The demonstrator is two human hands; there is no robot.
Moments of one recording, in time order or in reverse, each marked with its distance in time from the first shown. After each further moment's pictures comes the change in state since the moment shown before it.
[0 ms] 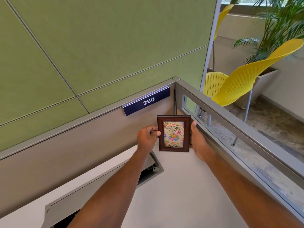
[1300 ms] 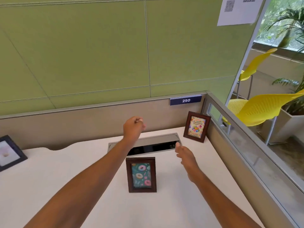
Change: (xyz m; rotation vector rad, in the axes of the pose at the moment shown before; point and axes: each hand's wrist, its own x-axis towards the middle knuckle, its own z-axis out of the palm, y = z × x) left_hand -0.284 0.059 -0.244 -0.260 0.413 -0.117; right_hand -0.308 0.058 0.085 -0.375 -0.234 -0.132
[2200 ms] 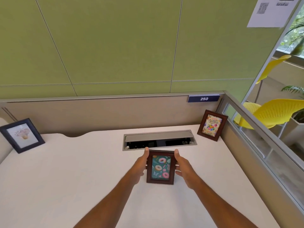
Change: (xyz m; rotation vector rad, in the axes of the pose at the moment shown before) left_hand -0.094 -0.141 -0.087 -0.047 -0.380 -0.552; right_hand -0.032 0.039 0.110 -0.027 -0.125 0.160
